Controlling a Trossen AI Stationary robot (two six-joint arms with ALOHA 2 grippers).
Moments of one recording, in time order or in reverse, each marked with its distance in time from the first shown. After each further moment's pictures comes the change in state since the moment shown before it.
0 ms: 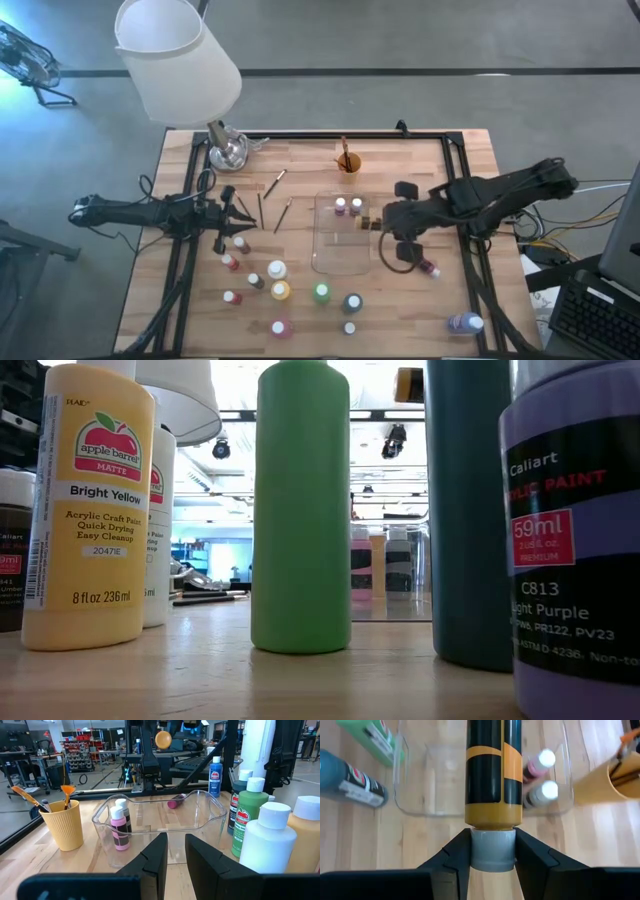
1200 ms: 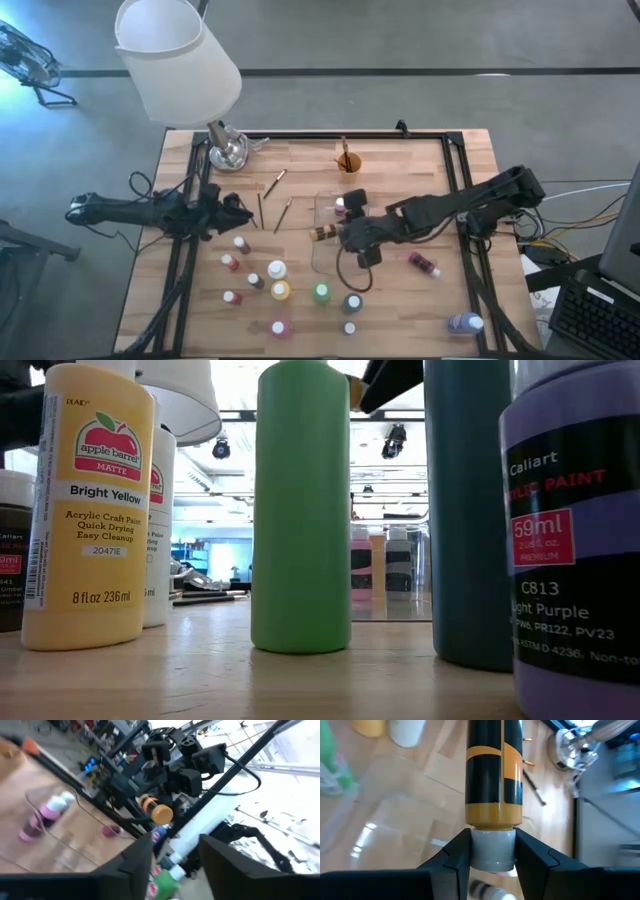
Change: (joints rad) left arm 0.000 0.073 0.046 0.248 0.040 -0.844; right arm 0.006 0.324 0.150 0.321 0.199 -0.522
